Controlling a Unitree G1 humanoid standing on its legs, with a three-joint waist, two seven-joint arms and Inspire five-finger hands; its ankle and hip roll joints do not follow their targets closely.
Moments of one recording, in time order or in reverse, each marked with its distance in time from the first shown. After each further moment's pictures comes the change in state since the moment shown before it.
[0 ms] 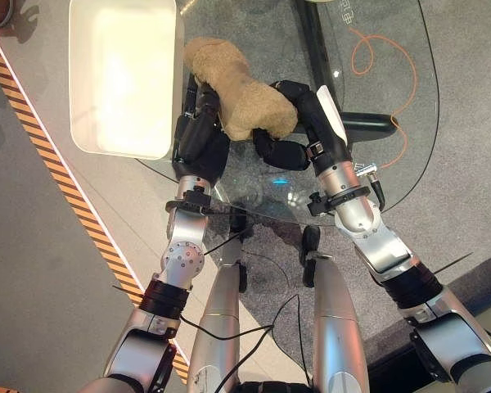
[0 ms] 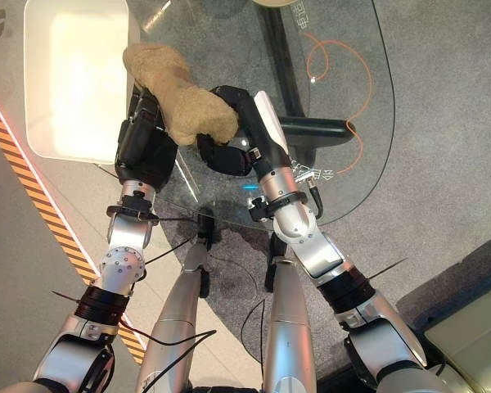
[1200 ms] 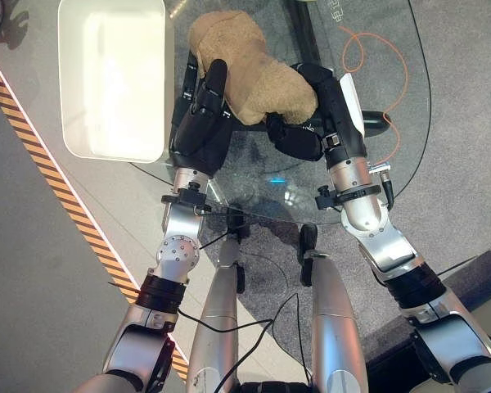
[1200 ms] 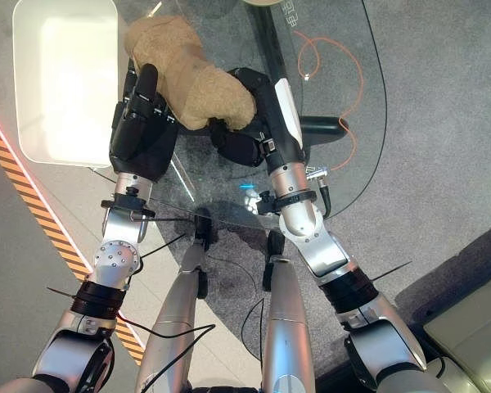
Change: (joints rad) left arm -0.030 0.020 0.040 0.002 -0.036 0.067 -0.193; right arm 0.013 -0.001 -0.052 0.000 -0.001 -0.047 -0.053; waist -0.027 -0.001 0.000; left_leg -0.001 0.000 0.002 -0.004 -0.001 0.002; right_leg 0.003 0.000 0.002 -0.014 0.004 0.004
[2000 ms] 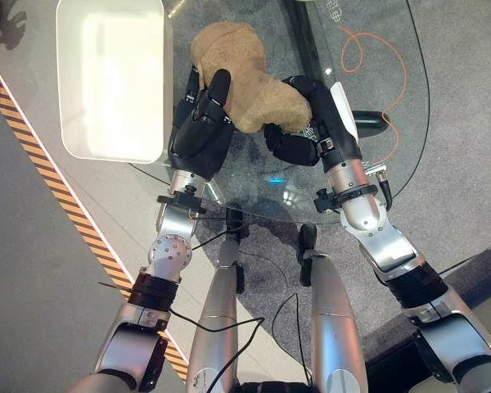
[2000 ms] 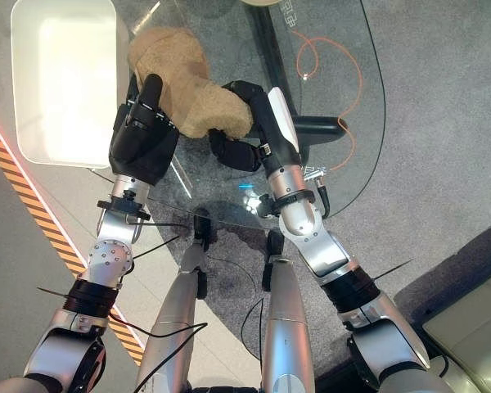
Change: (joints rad) left arm -0.002 0.061 -0.004 0.050 -0.002 0.050 -0.088; right arm -0.008 -0.022 0.029 0.000 0.002 0.085 0.017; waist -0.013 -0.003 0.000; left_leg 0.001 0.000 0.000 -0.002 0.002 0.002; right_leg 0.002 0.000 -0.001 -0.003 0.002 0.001
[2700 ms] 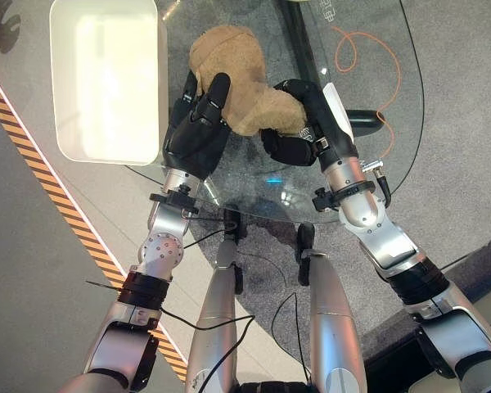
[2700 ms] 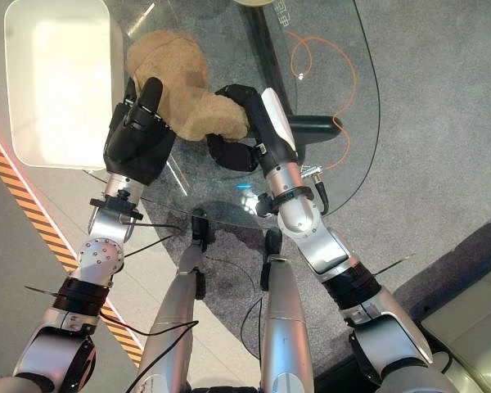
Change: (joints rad) left arm -0.015 0.042 0.000 0.029 0.003 0.002 0.000; right arm -0.035 -0.024 0.035 -0.001 -0.001 0.036 0.040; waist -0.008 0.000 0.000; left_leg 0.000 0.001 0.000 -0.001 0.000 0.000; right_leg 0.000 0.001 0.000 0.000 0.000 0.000
